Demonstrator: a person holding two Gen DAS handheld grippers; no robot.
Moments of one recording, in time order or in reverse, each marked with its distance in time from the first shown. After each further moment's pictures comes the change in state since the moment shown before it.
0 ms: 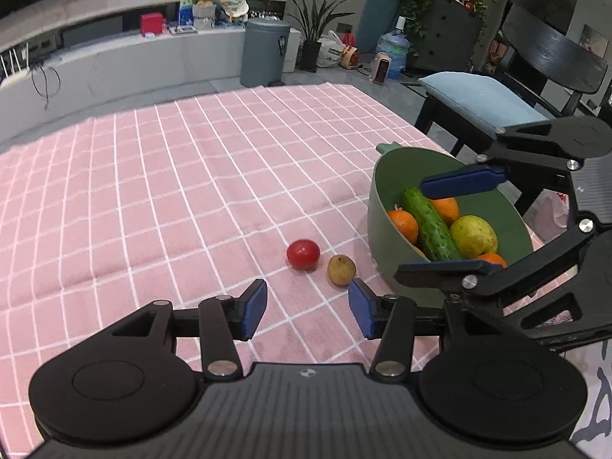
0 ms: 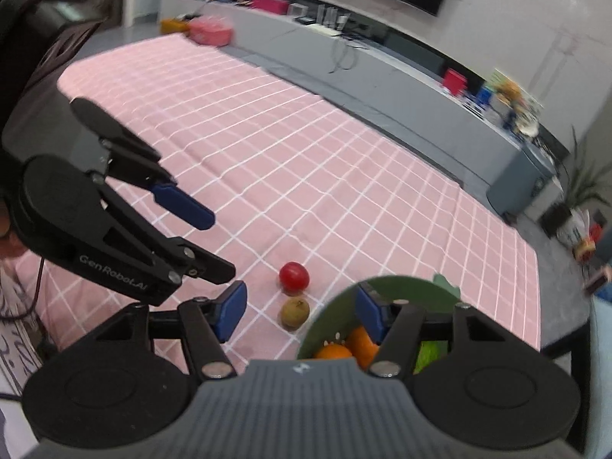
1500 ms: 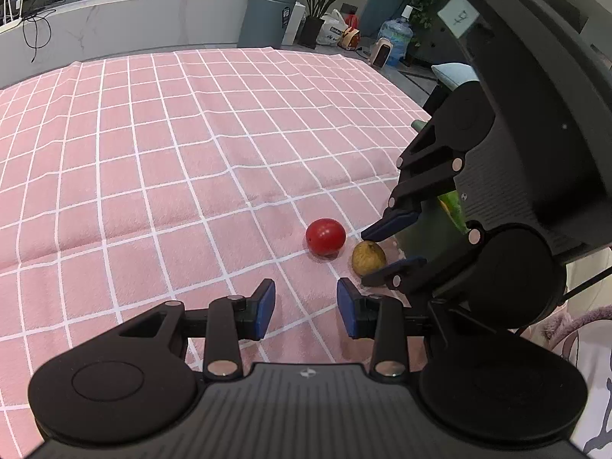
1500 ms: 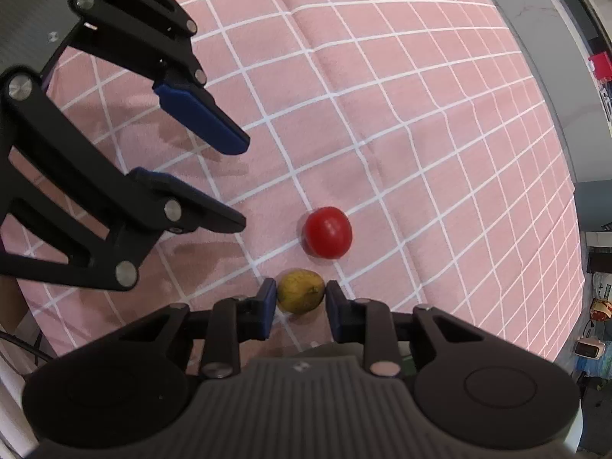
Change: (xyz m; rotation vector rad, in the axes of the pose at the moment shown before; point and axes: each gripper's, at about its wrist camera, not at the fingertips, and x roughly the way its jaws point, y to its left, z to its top) left arm 0.032 0.036 -0.006 -0.082 0.065 -0.076; right arm 0.134 0.015 0.034 -0.427 0.536 0.173
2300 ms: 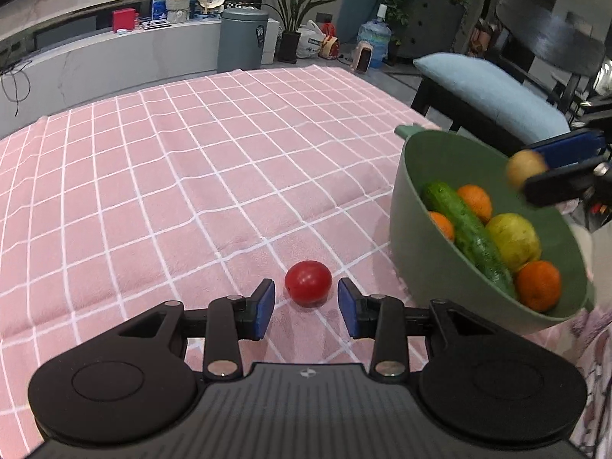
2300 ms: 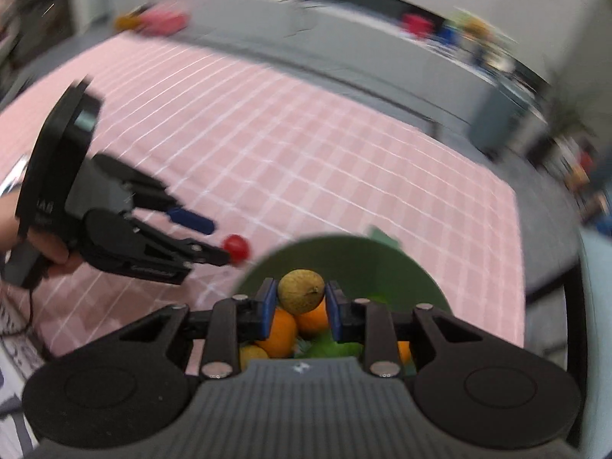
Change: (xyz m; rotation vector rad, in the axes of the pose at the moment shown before) left arm 0.044 -0.027 0.020 0.152 -0.043 0.040; right arm -0.110 -0.023 -0.147 0.686 -0.443 -0.116
